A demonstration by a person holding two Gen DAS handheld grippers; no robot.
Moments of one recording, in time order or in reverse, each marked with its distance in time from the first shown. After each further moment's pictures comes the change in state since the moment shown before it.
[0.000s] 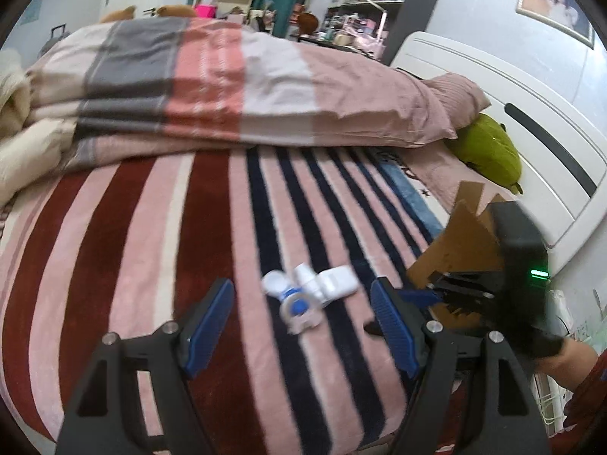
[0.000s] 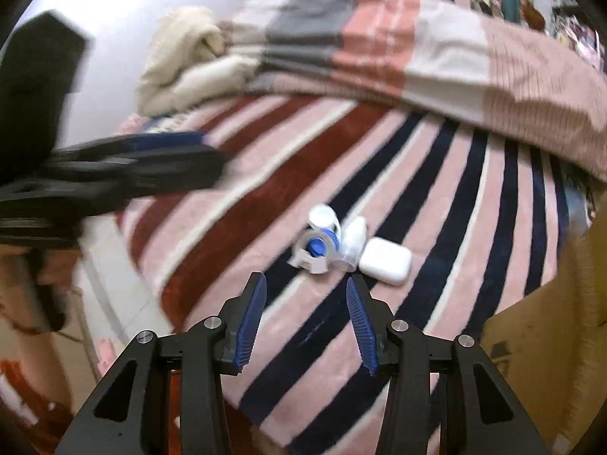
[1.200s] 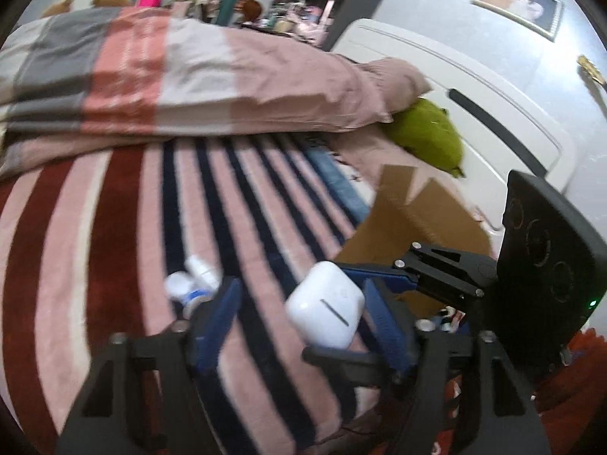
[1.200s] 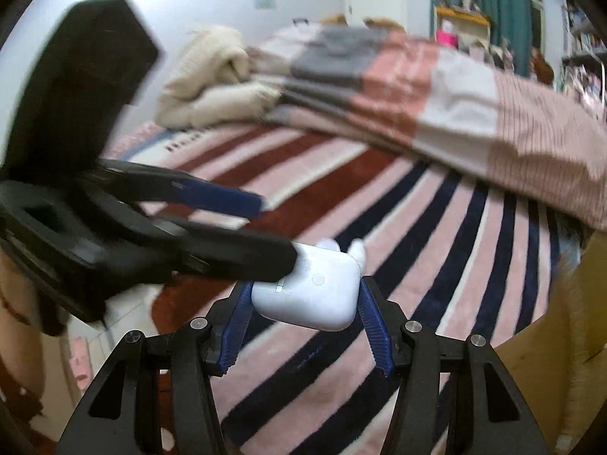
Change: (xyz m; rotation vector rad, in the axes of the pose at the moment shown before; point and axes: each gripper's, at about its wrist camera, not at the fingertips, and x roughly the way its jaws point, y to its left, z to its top) left arm 0.018 -0.068 0.012 0.072 0.051 -0.262; right arm -0.057 0.023 -0.008 -0.179 -0.244 0.024
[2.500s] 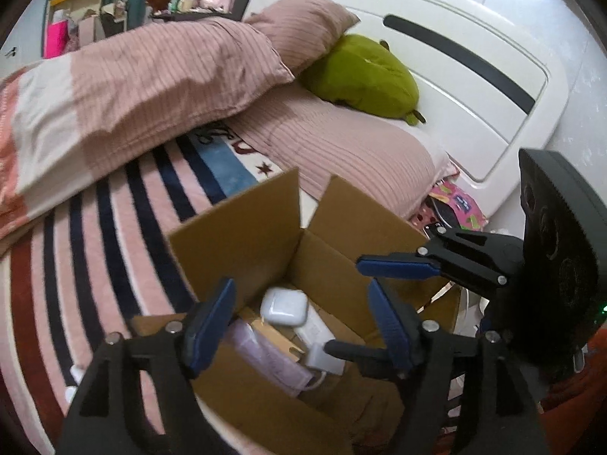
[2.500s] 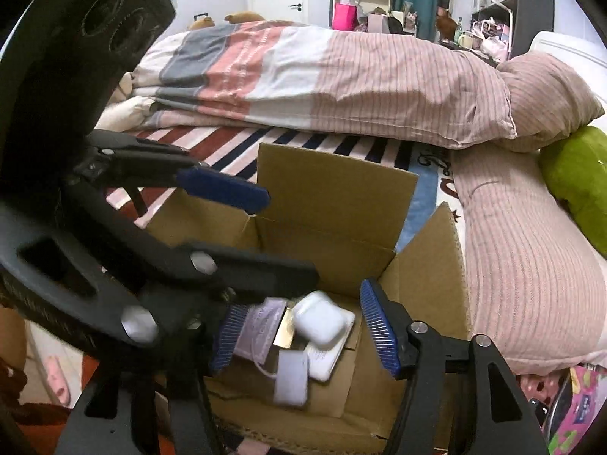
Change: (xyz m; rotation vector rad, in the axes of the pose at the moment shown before) left arm 0.135 -0.161 0.079 0.242 0.165 -0.031; right arm -0.117 -0.163 -0.059 0.212 0.112 -0.262
